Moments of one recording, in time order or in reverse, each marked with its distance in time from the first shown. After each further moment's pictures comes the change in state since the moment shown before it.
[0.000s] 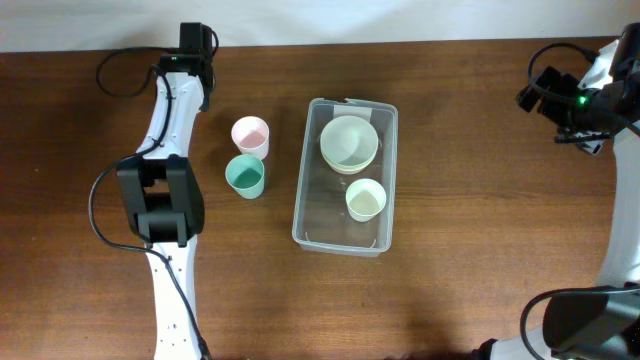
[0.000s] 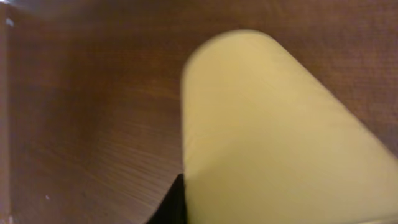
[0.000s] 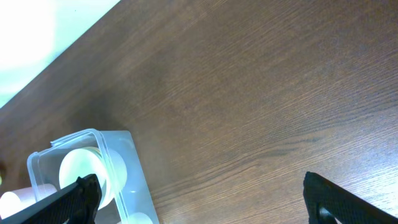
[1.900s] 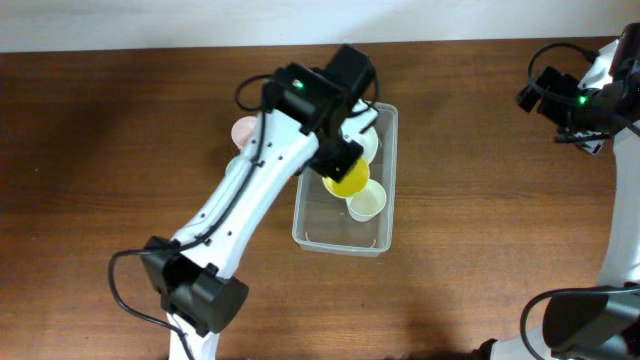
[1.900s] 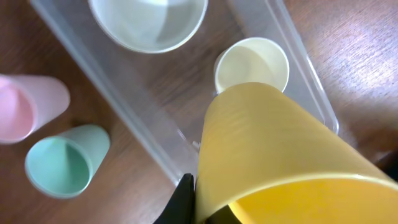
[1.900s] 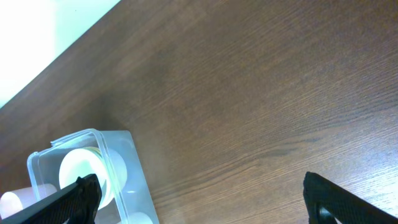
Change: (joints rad) left arm -0.604 -0.532 -0.116 -0.640 0.601 -0.027; right arm 0.000 0.000 0.000 0.000 0.000 0.000
